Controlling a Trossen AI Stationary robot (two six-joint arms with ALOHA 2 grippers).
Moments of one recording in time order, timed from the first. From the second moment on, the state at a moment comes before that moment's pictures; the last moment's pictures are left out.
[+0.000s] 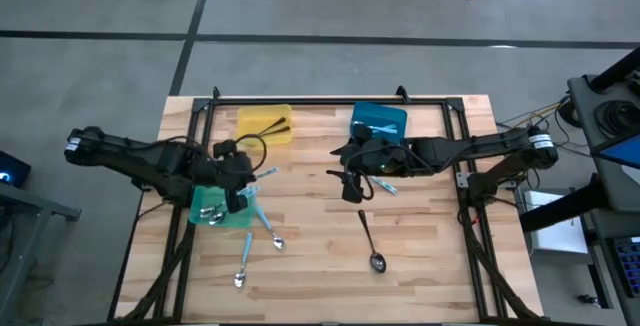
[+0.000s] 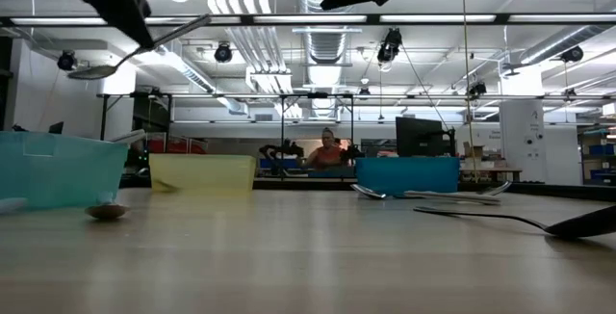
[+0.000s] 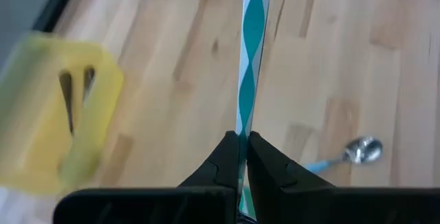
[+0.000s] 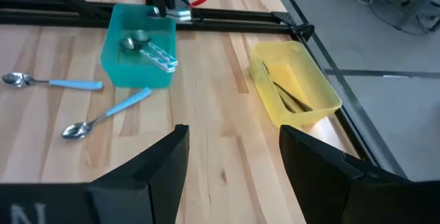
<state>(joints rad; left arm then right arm) -0.22 1.01 0.98 -0.97 -0.35 -0.39 0.08 1.48 1.32 -0.36 0.29 -0.01</state>
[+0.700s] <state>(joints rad) -0.41 0.93 0.65 -0.98 -0.35 -0.77 0.08 1.52 1.31 -0.36 0.29 -0.01</state>
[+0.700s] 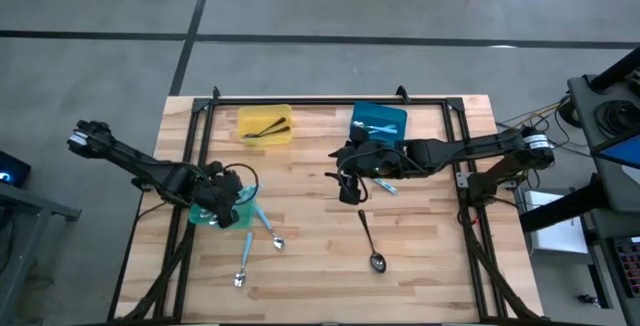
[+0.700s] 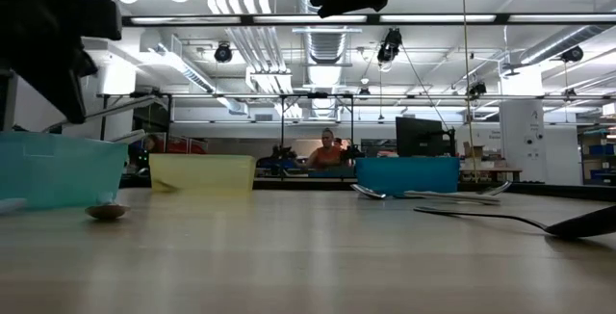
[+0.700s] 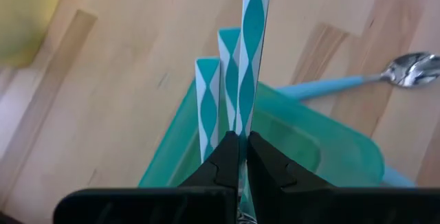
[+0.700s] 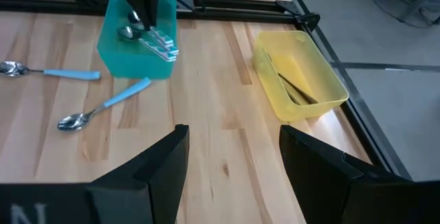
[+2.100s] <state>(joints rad) -0.56 0.91 0.62 -0.98 -0.36 -0.93 0.08 1.52 1.31 -0.41 0.29 0.10</state>
